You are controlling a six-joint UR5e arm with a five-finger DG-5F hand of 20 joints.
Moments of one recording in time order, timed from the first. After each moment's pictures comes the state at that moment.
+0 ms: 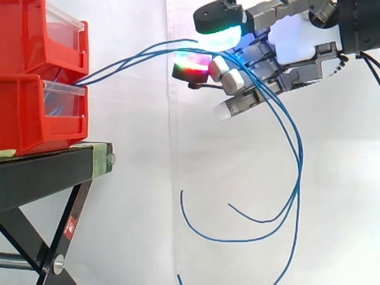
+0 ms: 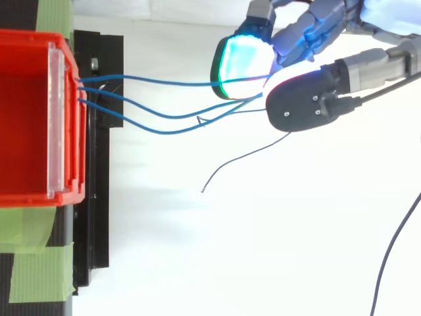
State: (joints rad) arm 0.08 -1.77 -1.65 -3.00 -1.24 -0.10
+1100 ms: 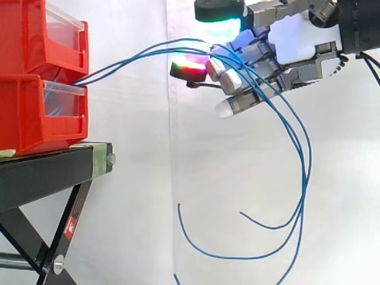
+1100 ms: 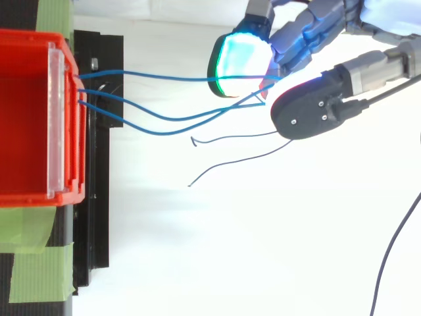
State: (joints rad) arm 0.08 -1.77 -1.65 -3.00 -1.24 -0.08
